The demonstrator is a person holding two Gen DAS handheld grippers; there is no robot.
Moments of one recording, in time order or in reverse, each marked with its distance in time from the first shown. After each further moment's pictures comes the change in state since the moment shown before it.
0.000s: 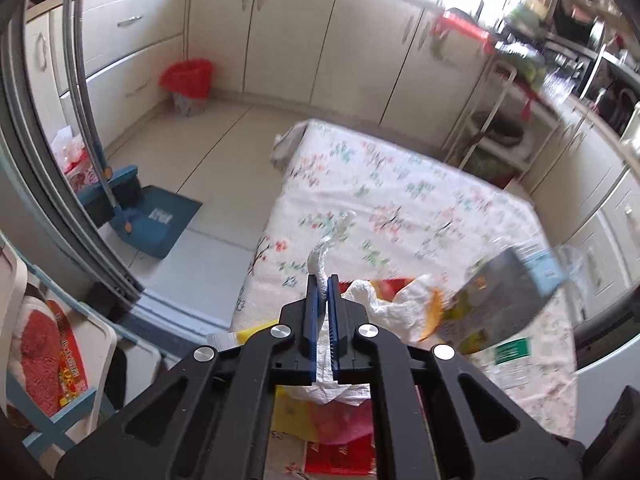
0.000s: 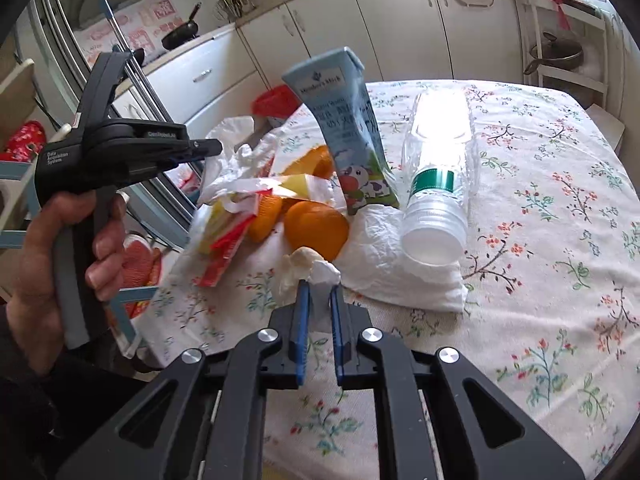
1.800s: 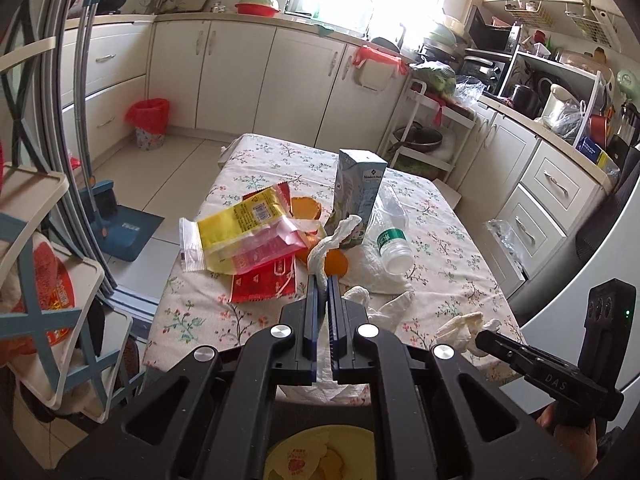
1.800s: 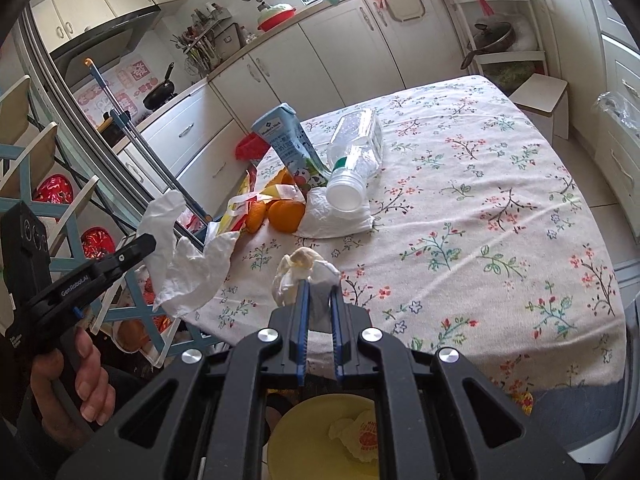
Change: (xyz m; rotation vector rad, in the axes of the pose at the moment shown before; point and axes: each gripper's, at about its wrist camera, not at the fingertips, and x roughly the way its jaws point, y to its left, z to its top) left arm -0.143 -0.031 -0.142 0.103 -0.147 -0.171; right arm -0.086 -0.024 -0.064 0.173 -0.131 -0.018
